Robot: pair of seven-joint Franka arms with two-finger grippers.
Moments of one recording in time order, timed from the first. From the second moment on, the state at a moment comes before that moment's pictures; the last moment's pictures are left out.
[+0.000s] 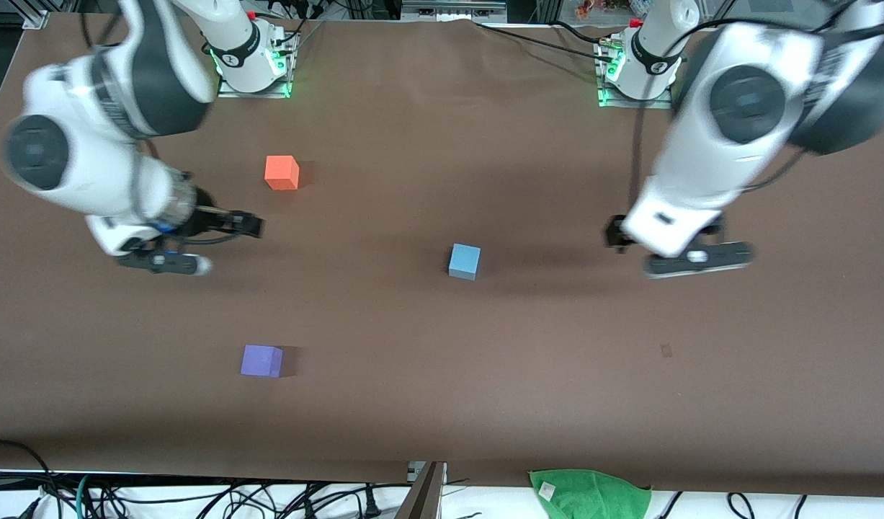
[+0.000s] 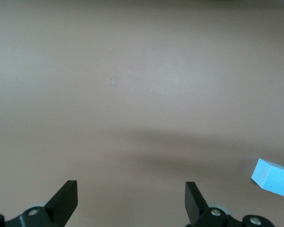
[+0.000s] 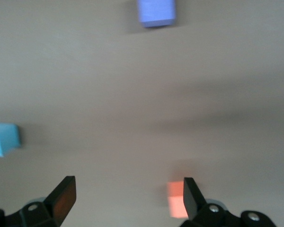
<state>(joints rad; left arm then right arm) -0.06 0.30 -0.29 -1.37 0.21 1.61 -0.49 0.28 0.30 0.06 -1.58 0.10 1.79 0.50</state>
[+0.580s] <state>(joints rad) 0.11 0.24 -0.19 -1.39 0.04 1.54 -0.11 0.64 0.67 0.06 -1.47 0.09 2.25 1.00</state>
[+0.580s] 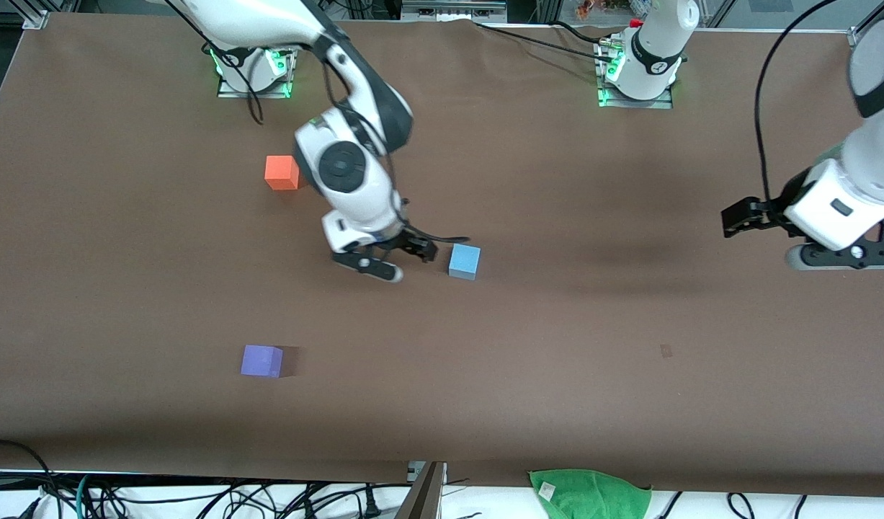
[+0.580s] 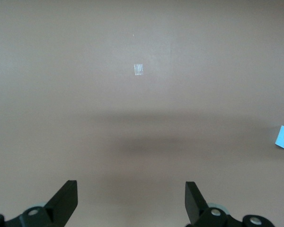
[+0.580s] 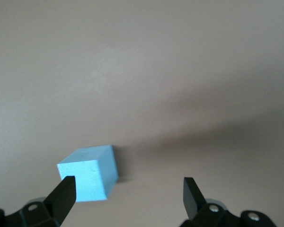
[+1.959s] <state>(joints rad) -0.01 0.02 -0.01 -1.73 -0.02 1.71 -0.06 0.79 0.96 0.02 -1.24 -0.11 2.38 1.10</state>
